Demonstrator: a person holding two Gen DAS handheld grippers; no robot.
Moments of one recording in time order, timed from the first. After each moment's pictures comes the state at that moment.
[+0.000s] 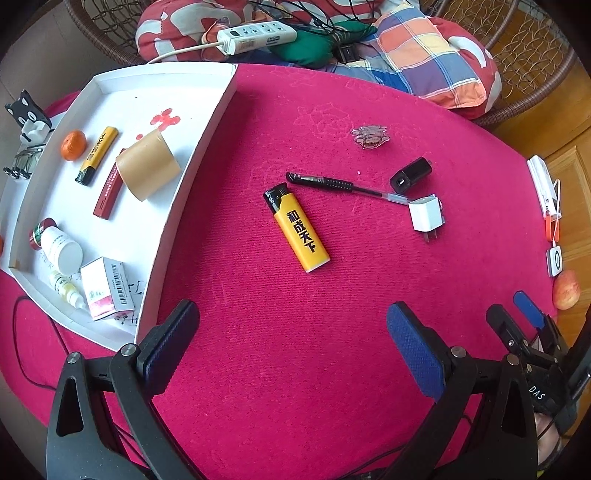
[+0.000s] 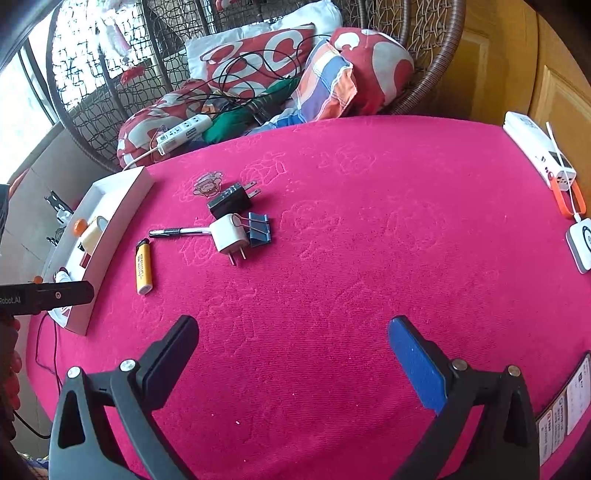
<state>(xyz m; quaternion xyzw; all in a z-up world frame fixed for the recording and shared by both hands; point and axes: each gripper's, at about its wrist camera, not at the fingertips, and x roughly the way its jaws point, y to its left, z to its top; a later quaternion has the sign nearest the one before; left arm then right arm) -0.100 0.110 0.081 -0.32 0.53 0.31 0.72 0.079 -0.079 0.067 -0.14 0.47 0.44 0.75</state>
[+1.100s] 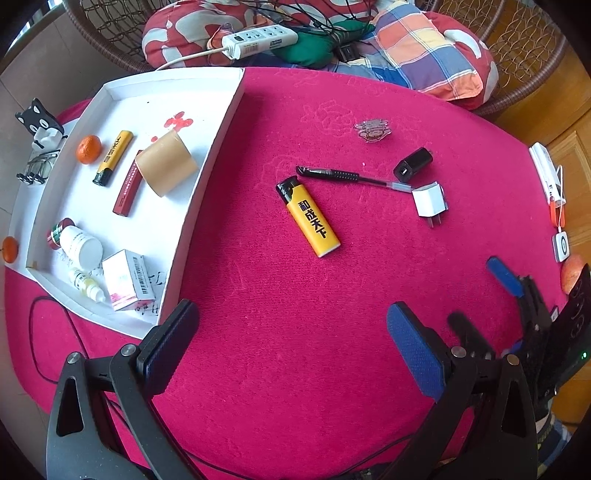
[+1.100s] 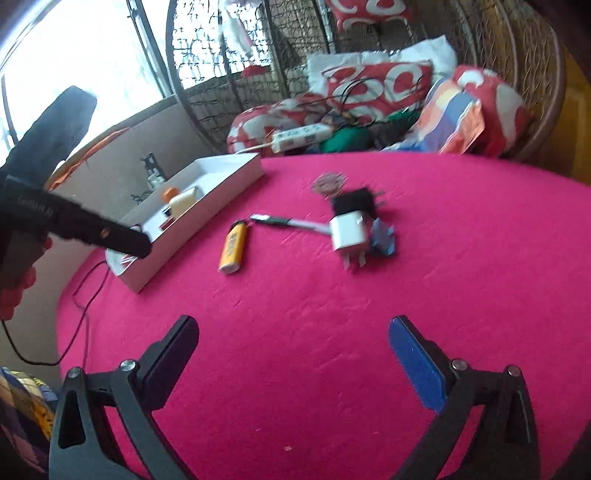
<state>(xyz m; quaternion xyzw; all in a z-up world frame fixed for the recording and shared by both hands) -0.111 0.098 0.090 -0.29 0.54 0.32 0.72 0.045 -0.059 0.044 -0.15 0.35 0.61 0.69</state>
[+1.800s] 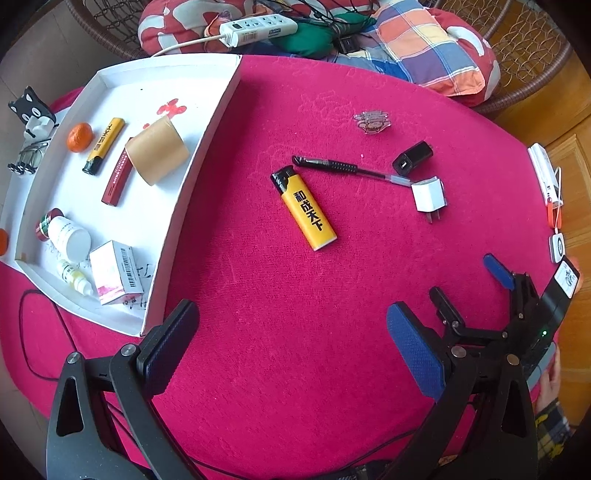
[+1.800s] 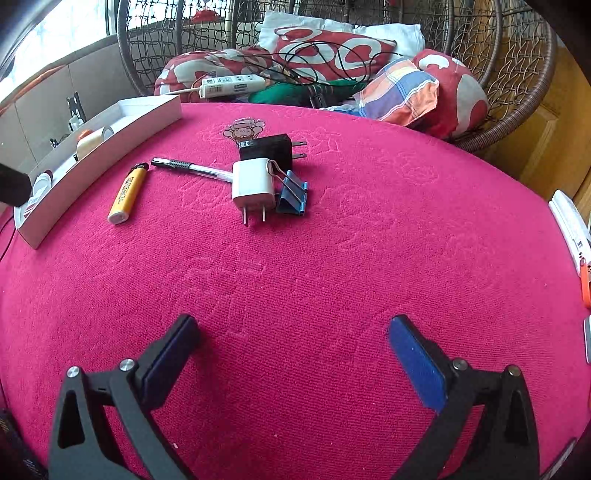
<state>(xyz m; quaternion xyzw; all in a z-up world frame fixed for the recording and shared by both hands) -0.110 0.098 0.081 -0.31 0.55 0.31 0.71 0.061 -0.030 0.002 -0.28 0.36 0.50 0.73</state>
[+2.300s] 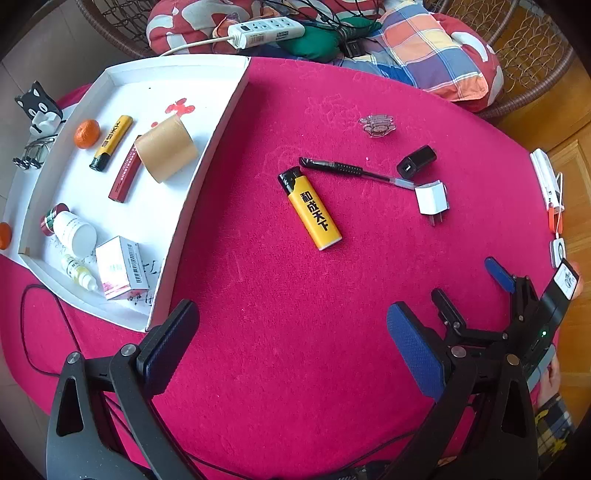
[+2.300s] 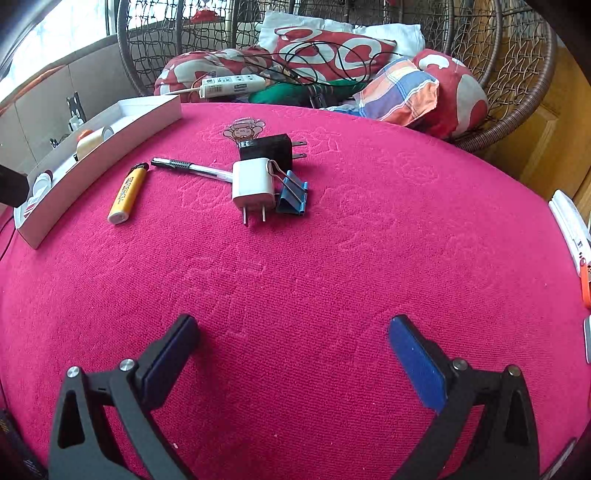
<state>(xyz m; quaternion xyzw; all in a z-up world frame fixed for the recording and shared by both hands) -0.116 0.098 0.084 -0.31 0.54 0.32 0.71 0.060 -0.033 0.002 -0.28 0.36 0.50 0.74</state>
